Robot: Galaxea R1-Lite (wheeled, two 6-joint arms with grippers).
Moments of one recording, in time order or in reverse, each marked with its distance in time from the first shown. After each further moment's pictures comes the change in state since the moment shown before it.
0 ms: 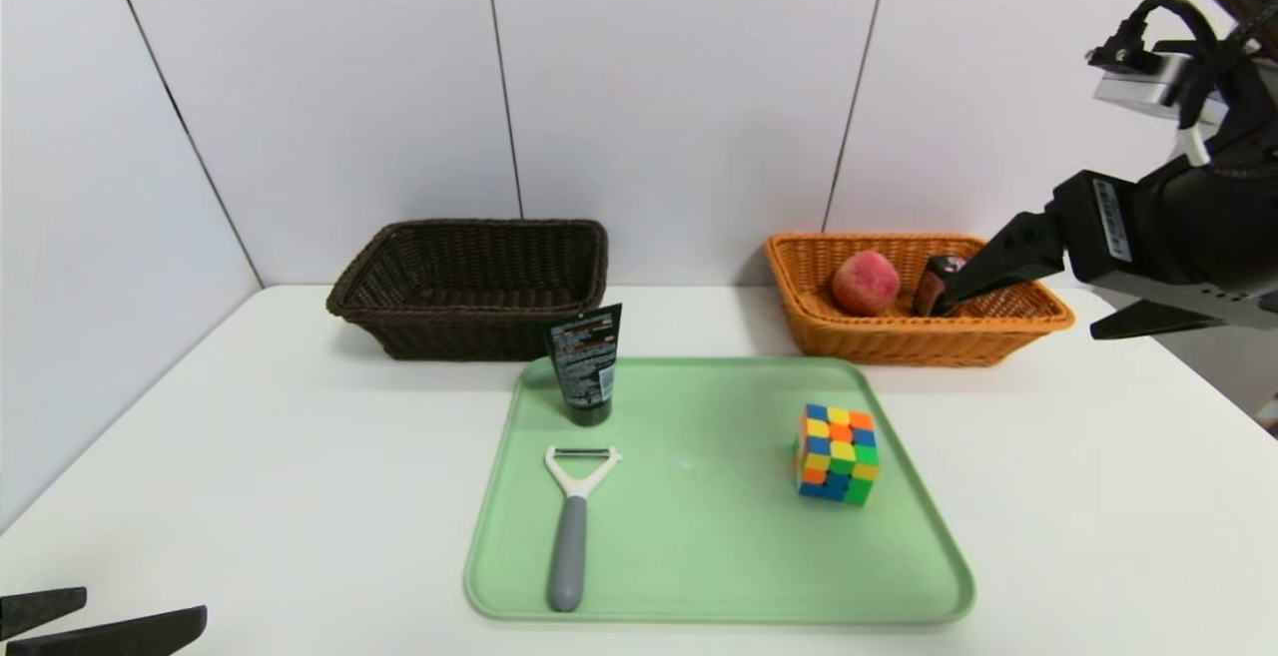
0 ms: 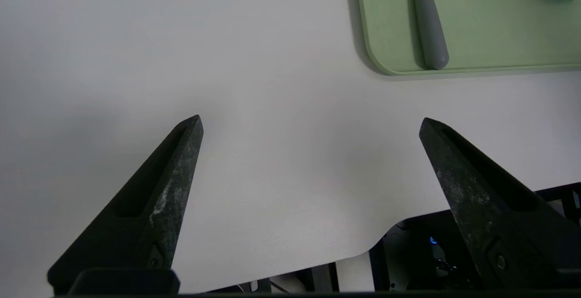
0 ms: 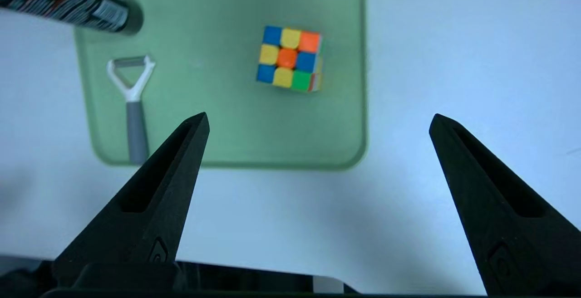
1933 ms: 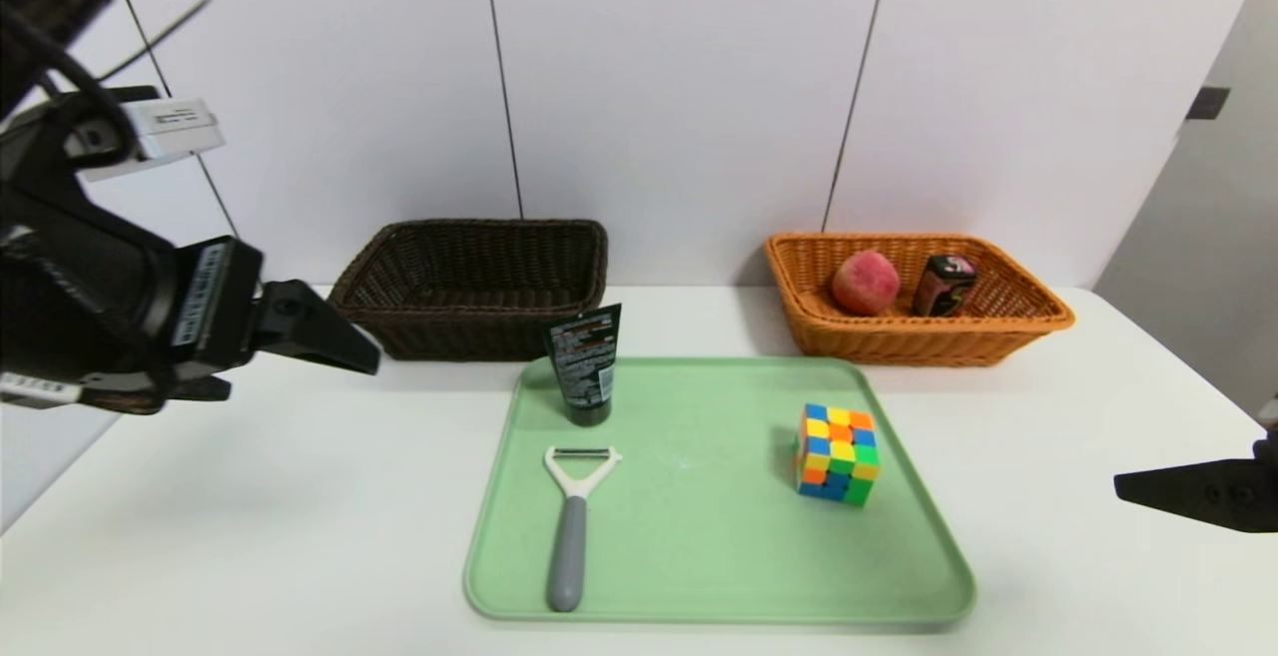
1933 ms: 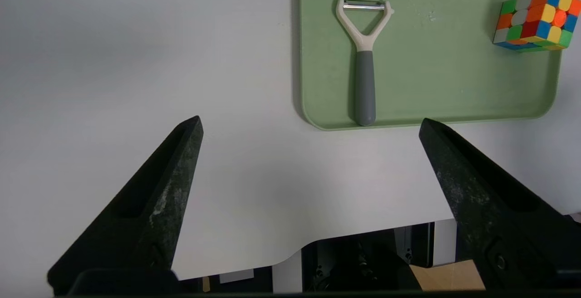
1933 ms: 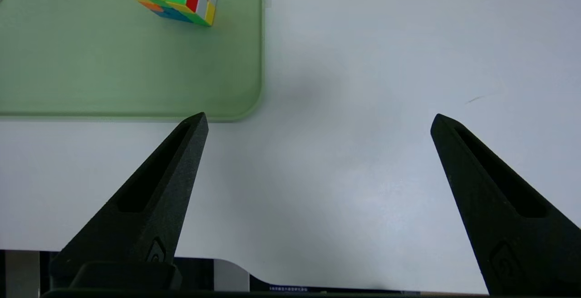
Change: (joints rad) left arm -0.212 0.632 -0.869 0.482 0.124 -0.224; right arm 0.003 -0.437 0.715 -0.321 -0.164 -0.137
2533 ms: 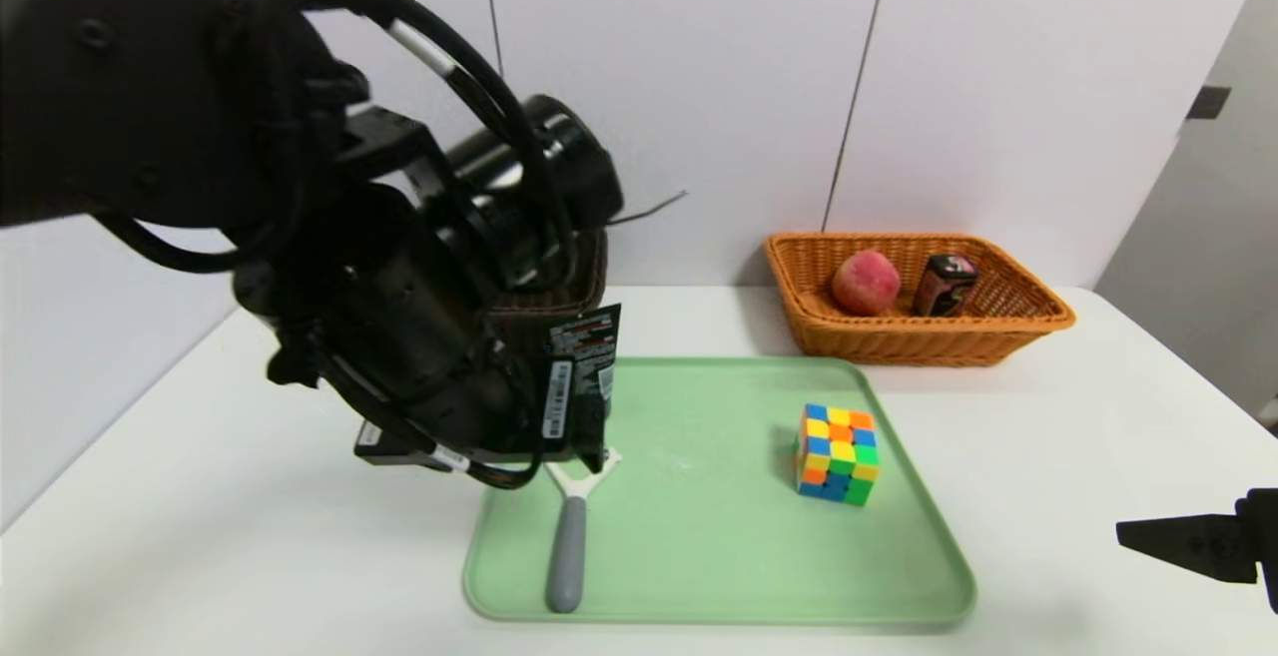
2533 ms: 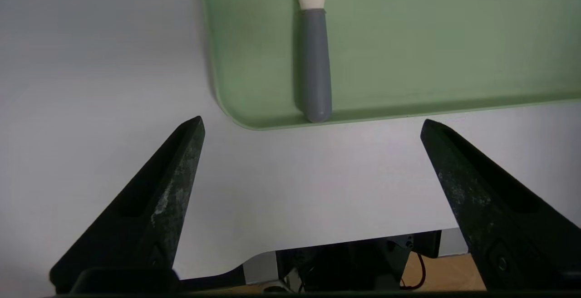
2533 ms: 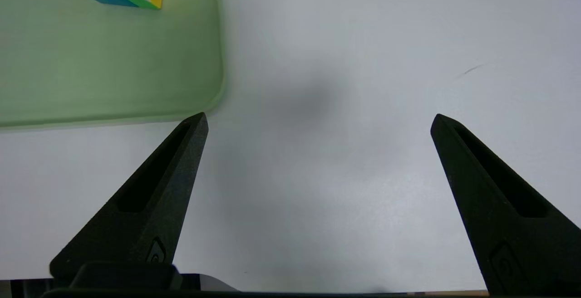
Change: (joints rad) left arm -0.326 0.372 -0.134 0.046 0.103 -0.217; right arm -0.070 -0.041 0.187 -0.093 -0.002 0.014
